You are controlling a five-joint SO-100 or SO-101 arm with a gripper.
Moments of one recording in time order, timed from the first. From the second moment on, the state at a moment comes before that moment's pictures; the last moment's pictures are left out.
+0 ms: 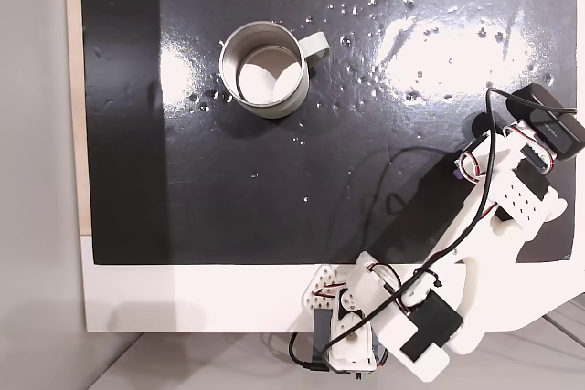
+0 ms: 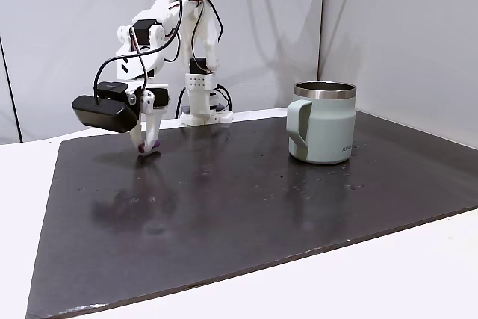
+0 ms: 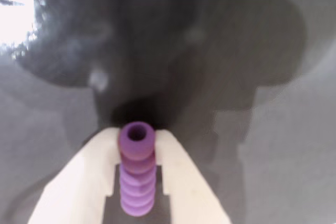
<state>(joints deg) 40.1 86.7 109.6 56.3 -87.6</state>
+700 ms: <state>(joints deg) 23.0 99.8 86.1 89.6 -64.5</state>
